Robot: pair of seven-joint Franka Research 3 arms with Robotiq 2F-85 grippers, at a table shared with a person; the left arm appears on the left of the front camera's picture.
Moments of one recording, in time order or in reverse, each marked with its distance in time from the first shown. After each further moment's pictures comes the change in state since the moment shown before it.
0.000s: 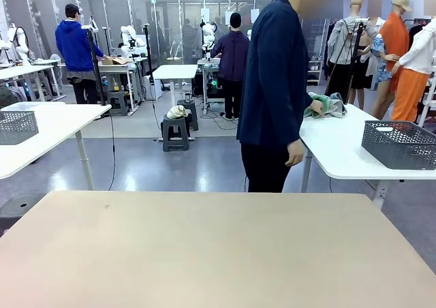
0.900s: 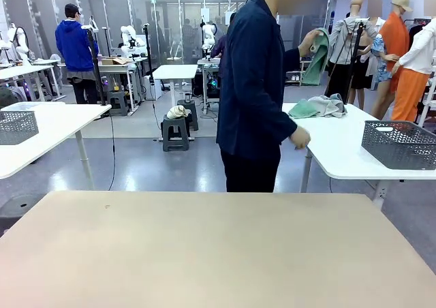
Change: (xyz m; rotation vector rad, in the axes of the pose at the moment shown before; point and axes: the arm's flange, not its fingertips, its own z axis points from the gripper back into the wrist) left arm 0.000 0.000 0.000 0.000 0.000 0.000; right arm 0.000 0.000 0.000 0.000 0.000 0.000
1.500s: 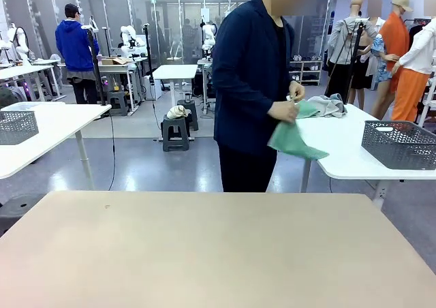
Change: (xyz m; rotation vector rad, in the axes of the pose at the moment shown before) left arm 0.000 0.000 0.000 0.000 0.000 0.000; right arm 0.000 0.000 0.000 0.000 0.000 0.000
